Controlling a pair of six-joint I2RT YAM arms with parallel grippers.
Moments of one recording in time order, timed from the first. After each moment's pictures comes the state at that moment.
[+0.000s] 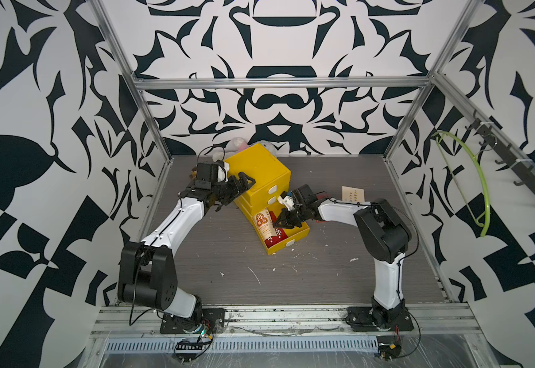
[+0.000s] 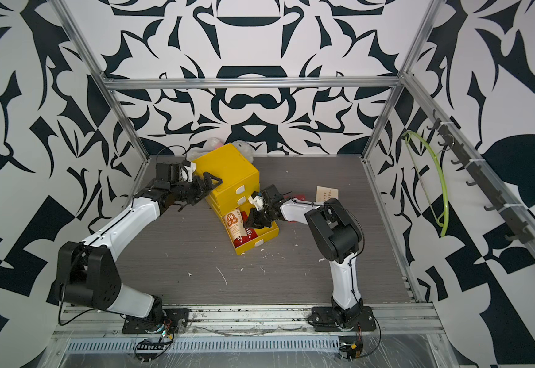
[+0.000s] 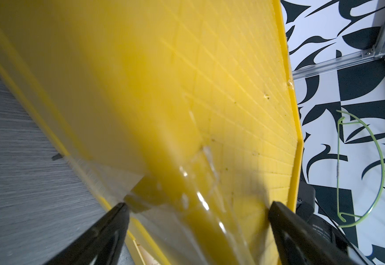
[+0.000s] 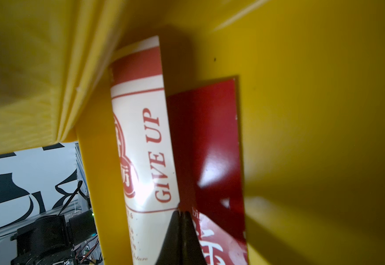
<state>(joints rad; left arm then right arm) -0.23 1.50 1.13 -0.30 0.53 -0.70 0.56 2.01 1.22 -0.20 -0.69 0.55</state>
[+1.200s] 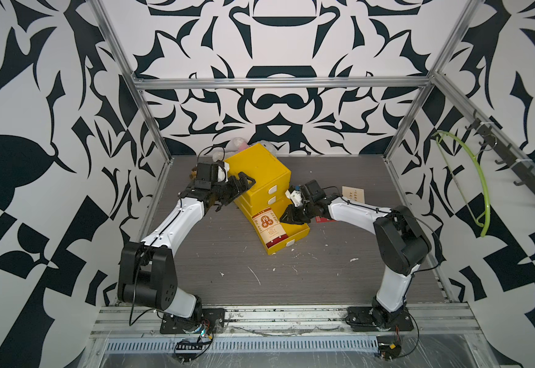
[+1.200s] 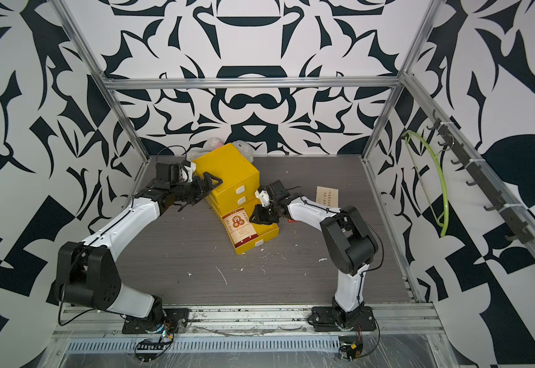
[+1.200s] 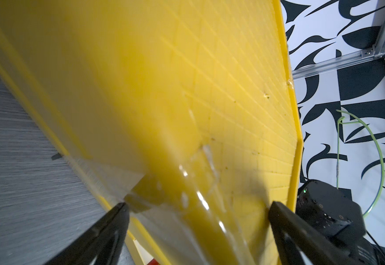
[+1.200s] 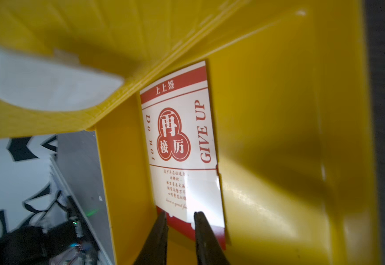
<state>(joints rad) -0.23 1.50 1.13 -0.30 0.53 -0.70 0.57 1.86 1.20 -0.33 -0.50 0.49</state>
